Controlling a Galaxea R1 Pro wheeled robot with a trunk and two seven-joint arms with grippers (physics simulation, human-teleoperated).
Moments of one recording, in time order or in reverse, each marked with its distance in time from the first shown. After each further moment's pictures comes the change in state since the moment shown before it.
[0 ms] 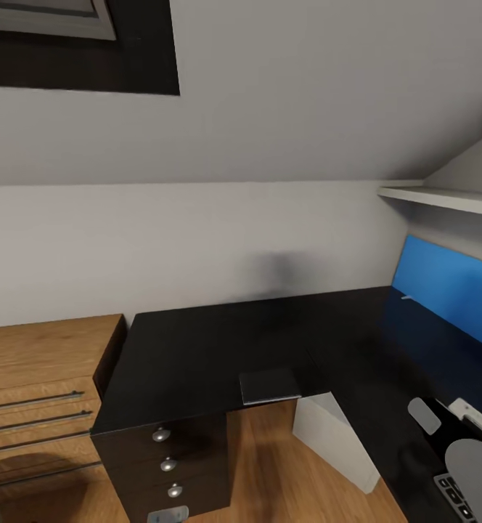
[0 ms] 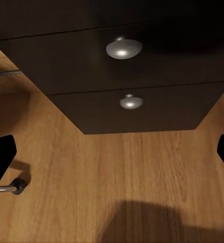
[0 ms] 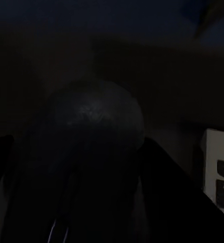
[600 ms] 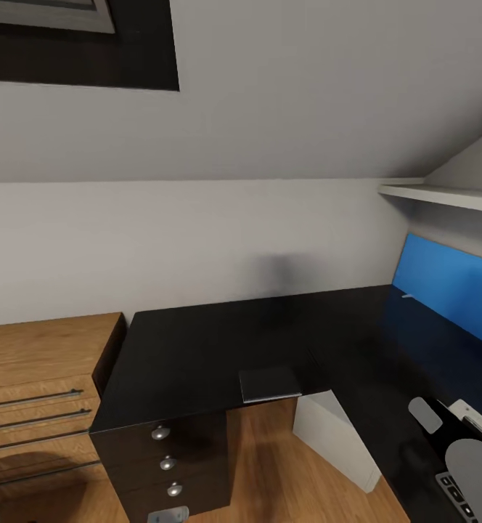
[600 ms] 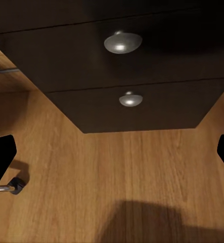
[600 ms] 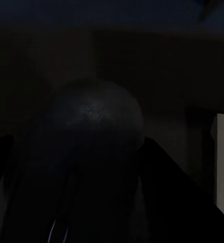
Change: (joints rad) left arm 0.000 0.000 0.000 0.001 0.000 0.003 0.000; right arm 0.000 -0.002 0.001 -0.002 -0.047 -0.006 0.004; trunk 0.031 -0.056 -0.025
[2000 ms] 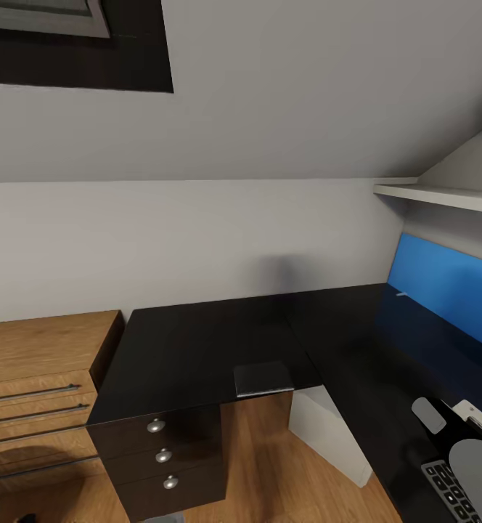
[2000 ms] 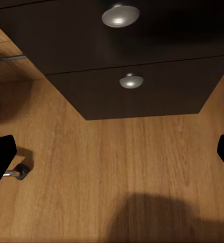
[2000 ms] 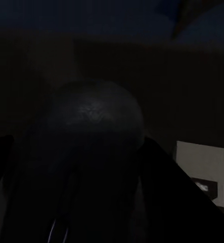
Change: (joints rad) left arm 0.000 0.002 0.004 0.037 0.001 0.000 -0.004; right arm 0.000 -0.013 0.001 0.002 0.001 0.001 0.001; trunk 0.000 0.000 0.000
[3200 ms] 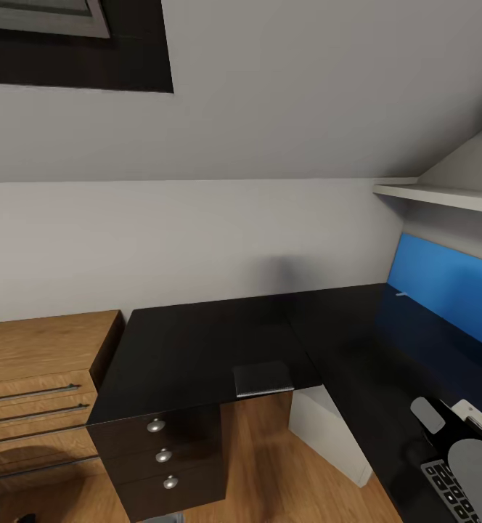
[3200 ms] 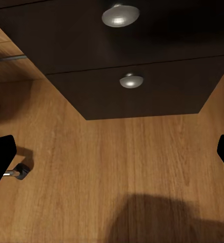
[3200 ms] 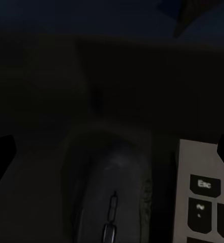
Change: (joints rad) left arm 0.000 0.000 0.000 0.000 0.000 0.000 0.000; right arm 0.000 0.003 0.002 -0.002 -0.003 -0.004 0.002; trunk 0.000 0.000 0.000
